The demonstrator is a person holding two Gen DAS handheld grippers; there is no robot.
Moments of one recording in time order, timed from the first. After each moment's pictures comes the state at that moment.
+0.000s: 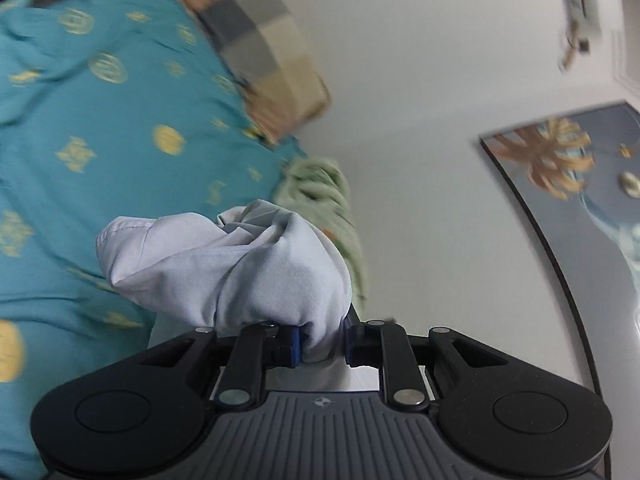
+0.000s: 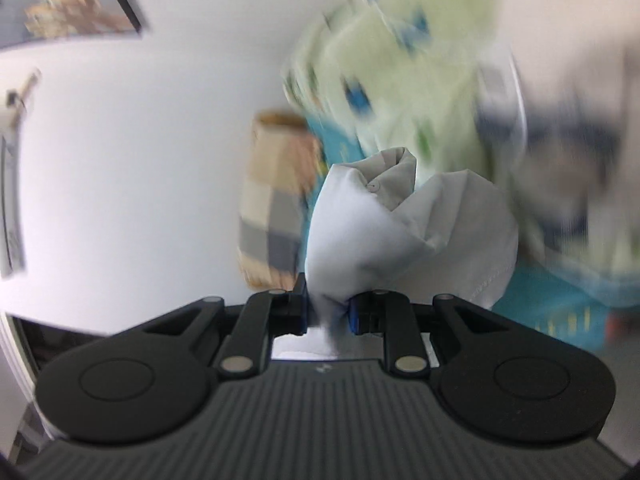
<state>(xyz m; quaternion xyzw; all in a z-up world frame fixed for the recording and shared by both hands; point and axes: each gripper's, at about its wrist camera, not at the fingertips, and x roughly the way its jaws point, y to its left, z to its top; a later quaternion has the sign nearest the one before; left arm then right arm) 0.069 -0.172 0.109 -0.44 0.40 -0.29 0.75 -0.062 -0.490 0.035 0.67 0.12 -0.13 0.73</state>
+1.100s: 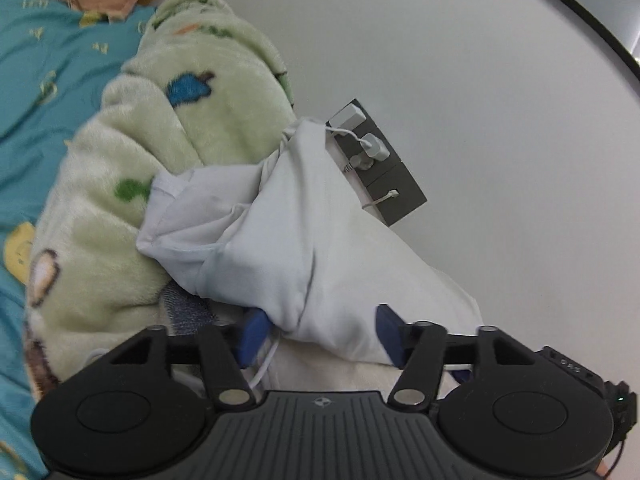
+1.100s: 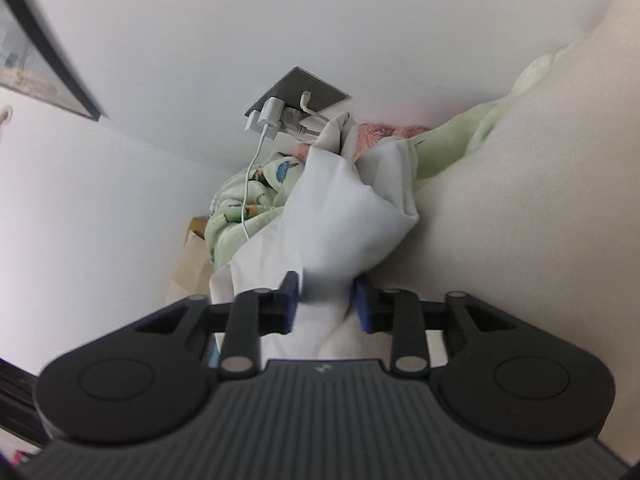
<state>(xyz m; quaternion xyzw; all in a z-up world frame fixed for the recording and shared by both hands) 0.018 -0.461 0.013 -0.17 0.45 -0.46 0.75 -0.219 -0.676 -0.017 0.57 0.13 -0.25 0.77</state>
